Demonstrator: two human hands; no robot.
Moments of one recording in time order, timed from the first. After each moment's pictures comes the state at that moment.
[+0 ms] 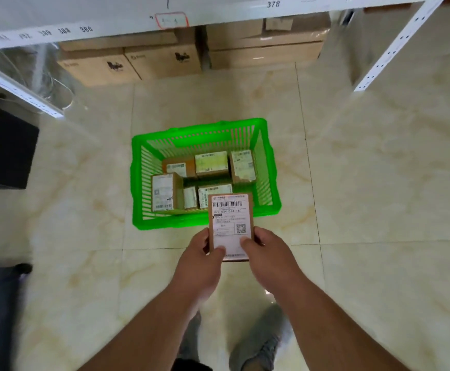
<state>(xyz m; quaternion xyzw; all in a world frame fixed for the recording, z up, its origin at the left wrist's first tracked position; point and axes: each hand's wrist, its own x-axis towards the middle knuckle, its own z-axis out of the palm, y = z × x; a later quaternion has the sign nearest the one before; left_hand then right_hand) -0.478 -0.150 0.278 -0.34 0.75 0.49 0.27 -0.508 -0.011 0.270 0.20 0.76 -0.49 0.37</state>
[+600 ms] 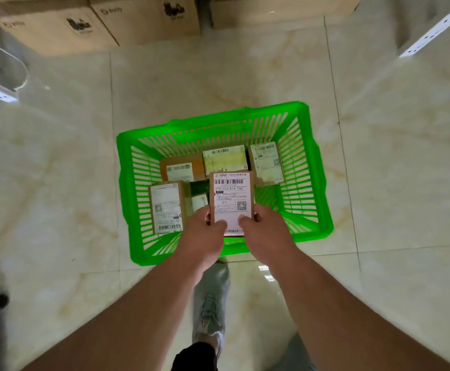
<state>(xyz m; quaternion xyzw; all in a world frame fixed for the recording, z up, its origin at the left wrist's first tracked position) -0.614 -0.244 0.156 -0.36 0.73 0.48 0.33 -0.626 -0.118 0.138 0.23 0.78 -0.45 0.37</state>
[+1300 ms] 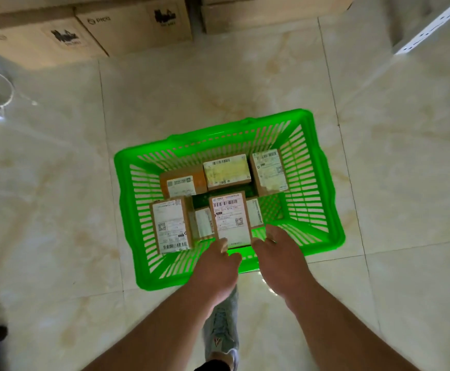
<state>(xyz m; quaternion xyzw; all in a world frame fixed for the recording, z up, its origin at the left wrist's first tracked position) -0.609 -0.253 0.139 -0.30 0.73 0.41 0.45 -0.616 -0.126 0.130 0.30 0.77 -0.43 0.36</state>
